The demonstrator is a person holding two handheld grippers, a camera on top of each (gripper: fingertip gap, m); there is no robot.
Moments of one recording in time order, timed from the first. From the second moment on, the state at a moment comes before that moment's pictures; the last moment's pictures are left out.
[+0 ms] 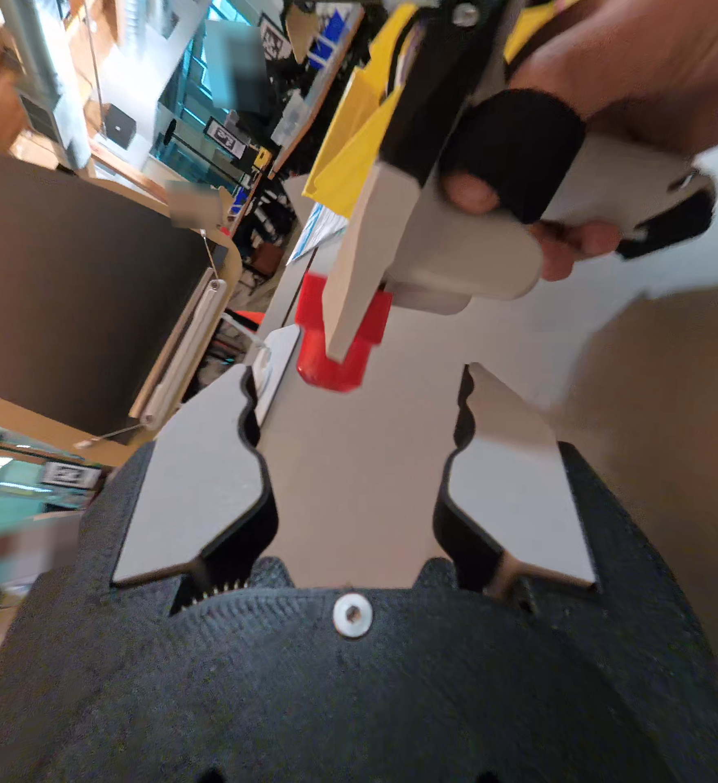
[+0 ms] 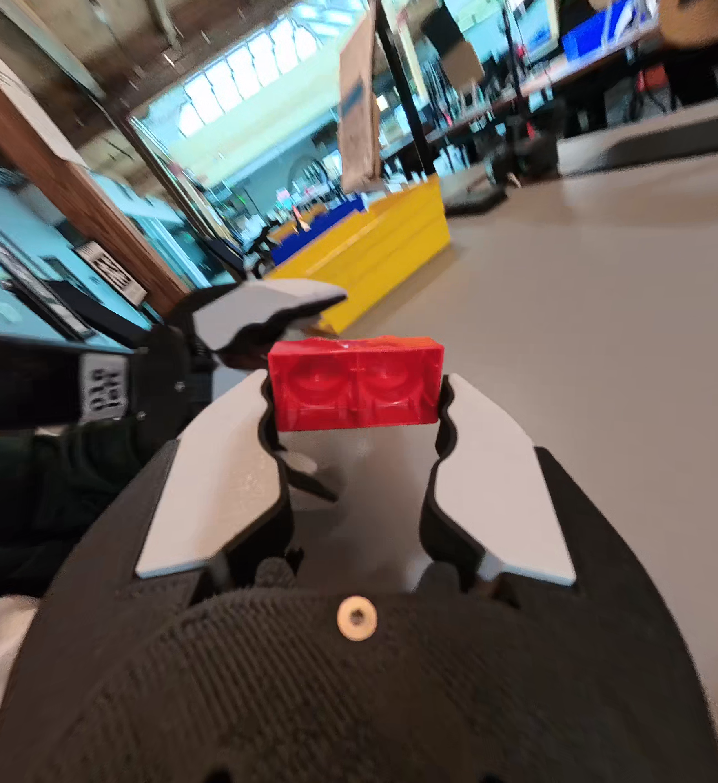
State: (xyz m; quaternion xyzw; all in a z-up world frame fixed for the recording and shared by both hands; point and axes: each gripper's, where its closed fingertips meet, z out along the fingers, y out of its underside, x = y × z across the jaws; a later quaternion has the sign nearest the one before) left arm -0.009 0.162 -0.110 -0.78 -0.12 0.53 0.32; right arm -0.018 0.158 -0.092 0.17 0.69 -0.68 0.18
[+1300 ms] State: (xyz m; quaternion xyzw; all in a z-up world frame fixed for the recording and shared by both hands) left arm 0.032 0.171 -0.038 -0.61 -0.18 0.15 0.76; right arm 0.029 0.166 -0.039 -0.02 0.57 -0.80 0.18
